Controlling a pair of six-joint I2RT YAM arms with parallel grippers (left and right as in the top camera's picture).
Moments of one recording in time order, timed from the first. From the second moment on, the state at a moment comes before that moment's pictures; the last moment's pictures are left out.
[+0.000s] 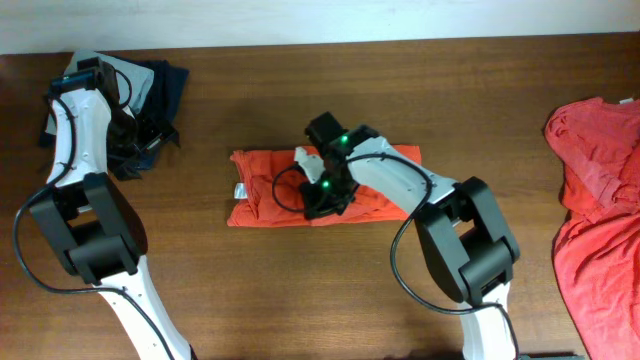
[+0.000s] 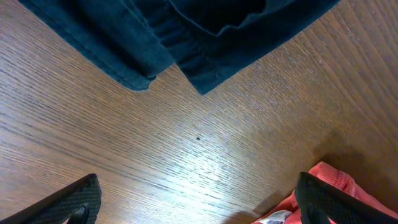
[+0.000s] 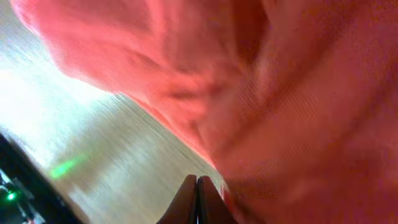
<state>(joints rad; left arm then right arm) 0.27 2.30 2.05 -1.32 0.16 -0.39 0.56 2.15 1.58 -0.88 -0.51 0.11</state>
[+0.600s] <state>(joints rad) 0.27 2.30 2.05 -1.32 0.16 -0.39 0.49 2.15 1.68 -0.94 -0.47 0.08</state>
